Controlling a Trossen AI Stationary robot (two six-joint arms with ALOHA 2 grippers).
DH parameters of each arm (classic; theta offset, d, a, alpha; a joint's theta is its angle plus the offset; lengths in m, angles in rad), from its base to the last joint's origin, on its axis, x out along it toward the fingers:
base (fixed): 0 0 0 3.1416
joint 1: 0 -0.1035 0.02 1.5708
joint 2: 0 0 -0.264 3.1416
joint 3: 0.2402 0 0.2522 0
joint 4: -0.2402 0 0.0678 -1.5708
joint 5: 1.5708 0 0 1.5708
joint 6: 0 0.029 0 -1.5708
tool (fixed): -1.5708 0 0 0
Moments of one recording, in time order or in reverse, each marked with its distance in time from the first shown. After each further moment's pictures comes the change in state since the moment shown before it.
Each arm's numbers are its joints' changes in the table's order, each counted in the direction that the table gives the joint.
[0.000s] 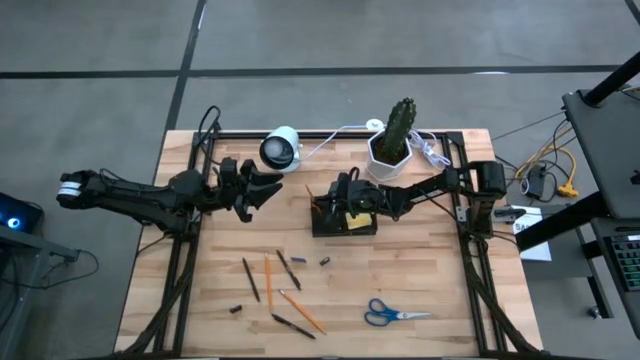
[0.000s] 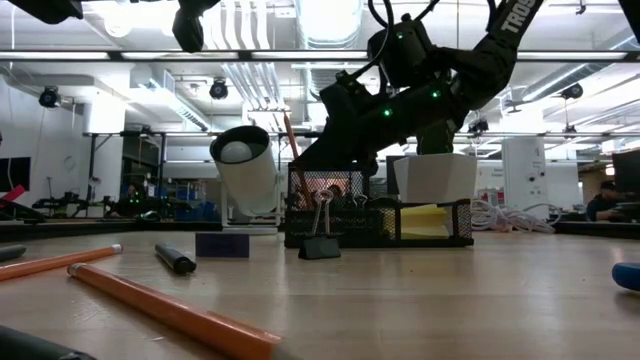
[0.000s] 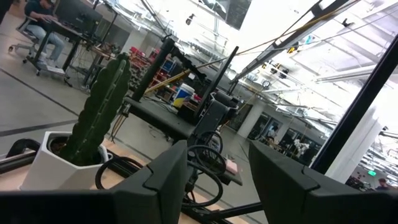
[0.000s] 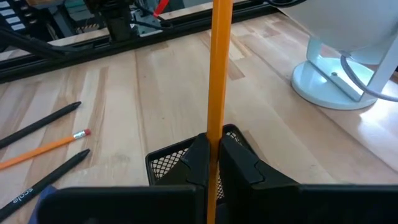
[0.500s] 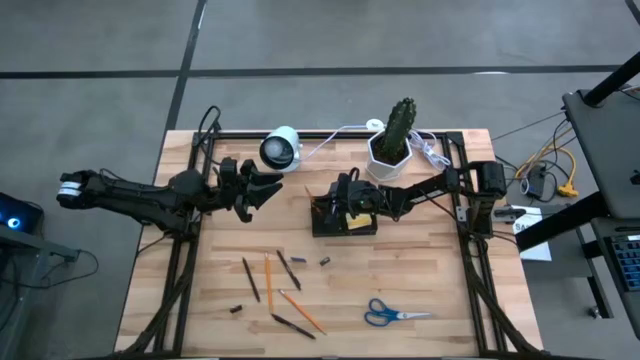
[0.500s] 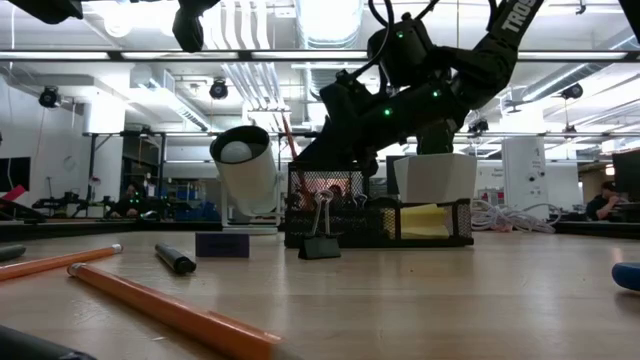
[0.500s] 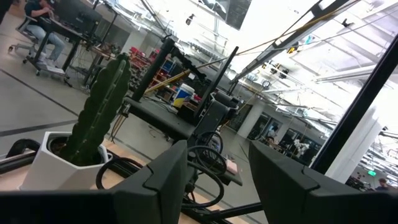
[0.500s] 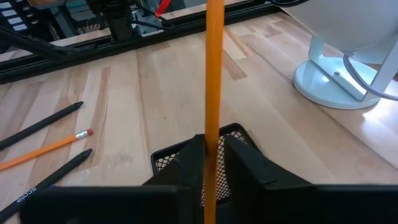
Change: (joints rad) left arm 0.000 0.000 0.000 0.000 0.000 0.000; right arm -0.002 0.000 0.000 0.000 -0.003 0.004
